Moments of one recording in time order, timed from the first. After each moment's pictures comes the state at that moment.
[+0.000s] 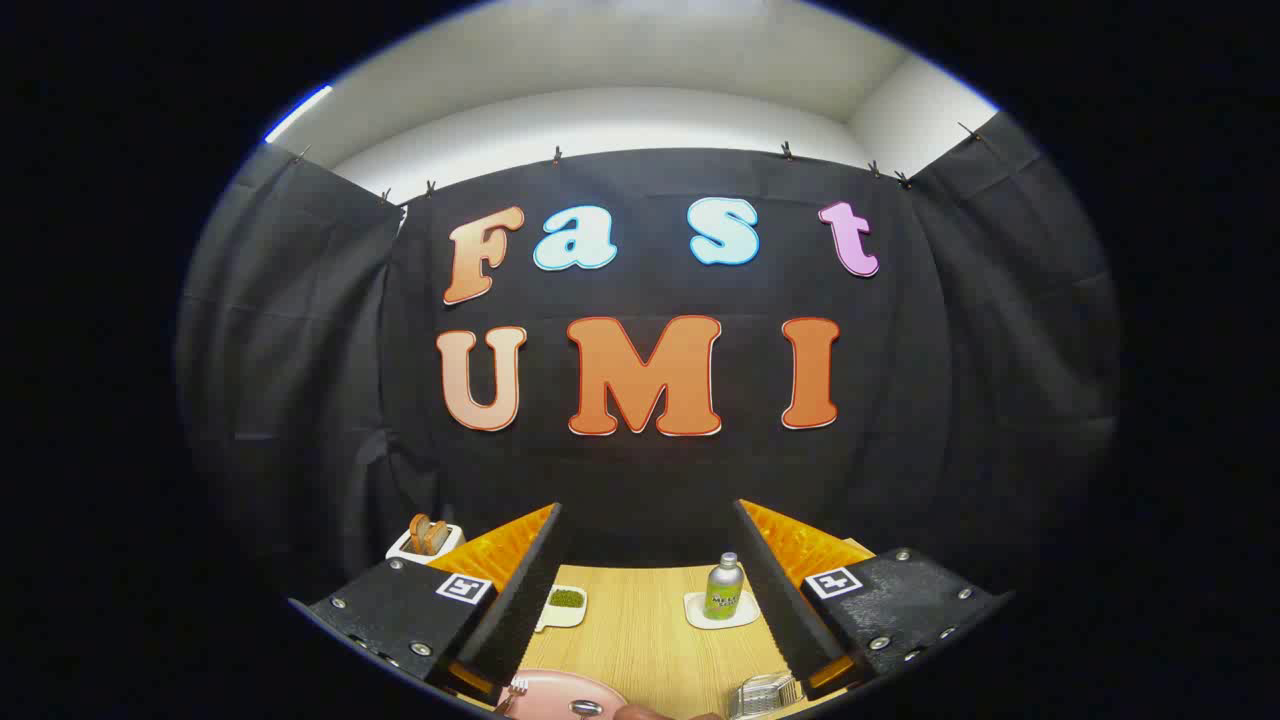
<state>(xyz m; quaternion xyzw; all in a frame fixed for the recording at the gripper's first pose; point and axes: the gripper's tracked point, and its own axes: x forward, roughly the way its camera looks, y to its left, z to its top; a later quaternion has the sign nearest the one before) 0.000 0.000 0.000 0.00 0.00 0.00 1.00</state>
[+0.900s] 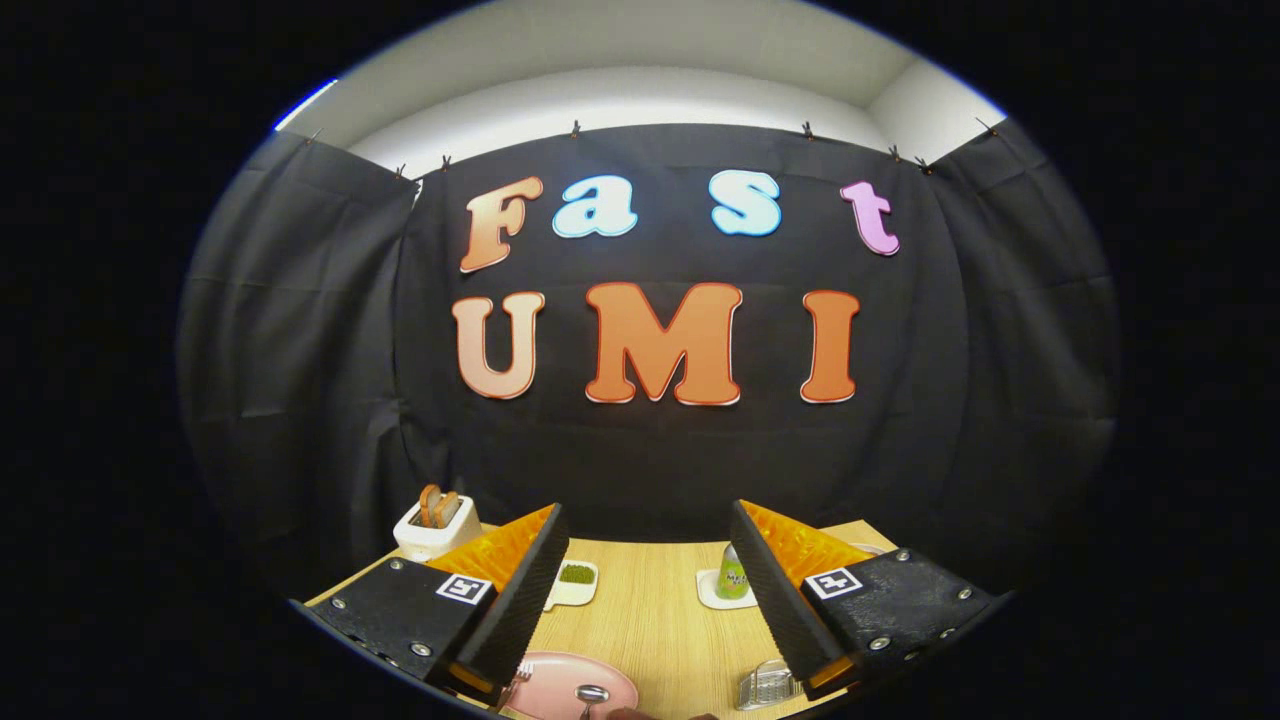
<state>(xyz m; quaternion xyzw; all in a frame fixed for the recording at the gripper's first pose) 0.004 0.041 -0.050 -0.02 0.07 0.02 1.00</state>
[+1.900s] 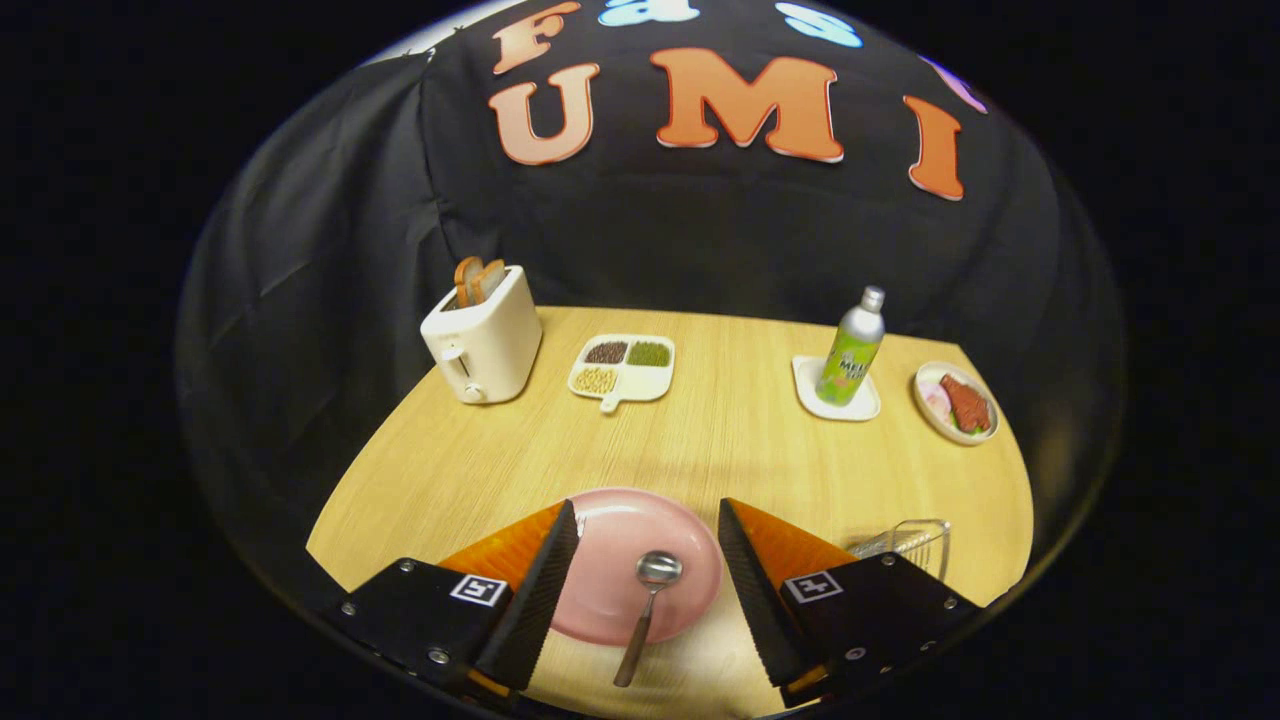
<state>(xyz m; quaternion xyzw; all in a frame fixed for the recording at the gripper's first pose) -0.038 0.110 -0.281 -0.02 0.41 0.10 0.91</state>
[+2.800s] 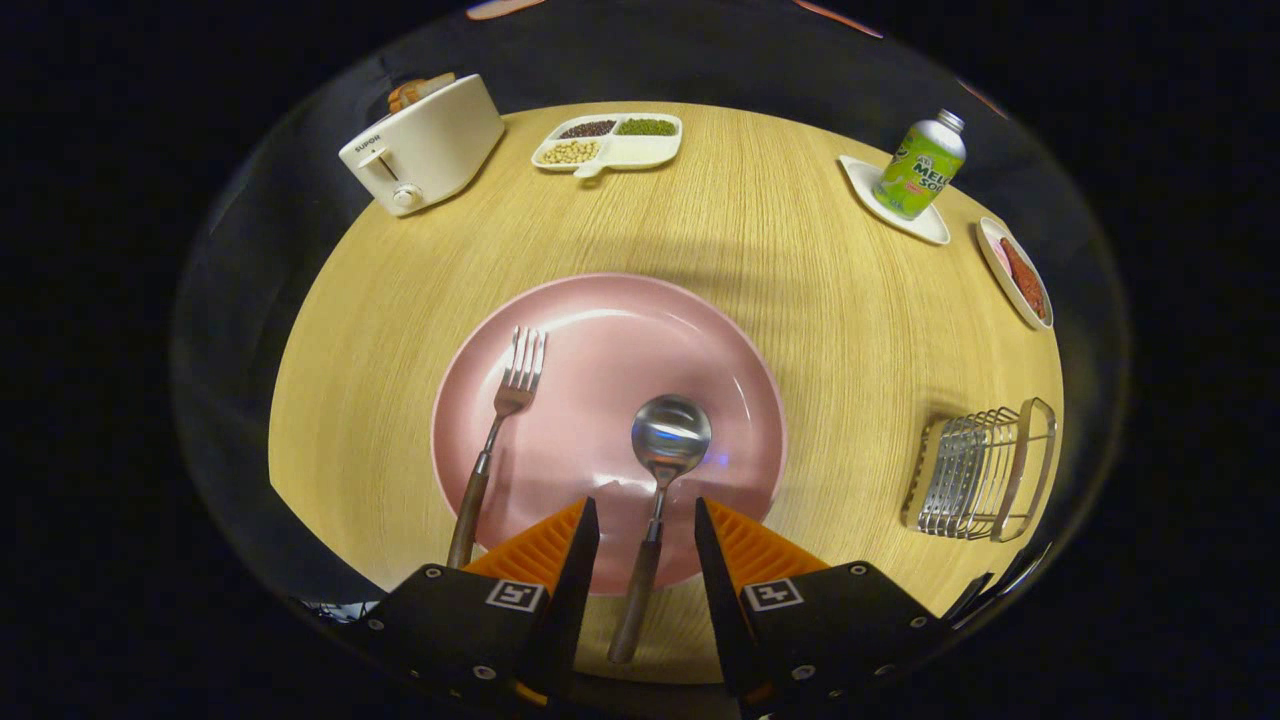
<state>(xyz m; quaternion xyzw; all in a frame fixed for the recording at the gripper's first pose) -0.091 0.106 -0.413 -0.06 0.64 0.07 0.77</state>
